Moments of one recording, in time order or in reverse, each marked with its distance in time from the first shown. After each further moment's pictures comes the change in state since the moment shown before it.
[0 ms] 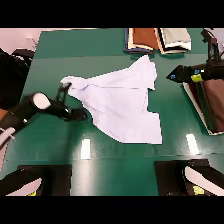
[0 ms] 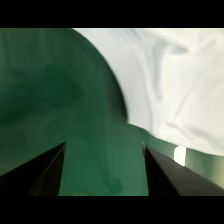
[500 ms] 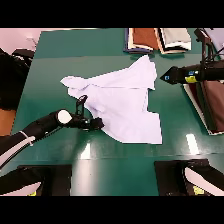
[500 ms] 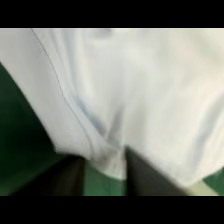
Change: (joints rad) left arm -0.222 -0.106 -0.079 -0.243 0.269 -0.021; right arm 0.073 0.023 -0.015 0.001 -0.026 0.011
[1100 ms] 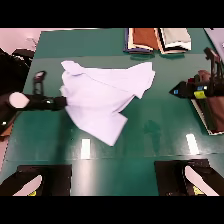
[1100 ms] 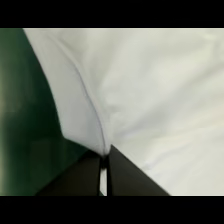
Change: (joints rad) left arm 0.496 0.252 0.116 0.407 -0.217 0.005; right arm -0.156 0.155 -0.222 -0.008 0.082 0.008
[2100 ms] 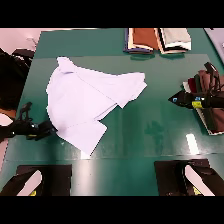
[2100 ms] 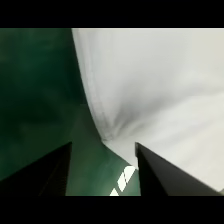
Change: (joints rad) left arm 0.359 0.117 -0.312 -0.099 -0.272 0.122; right arm -0.048 0.073 -0.163 0.072 -0.084 0.000
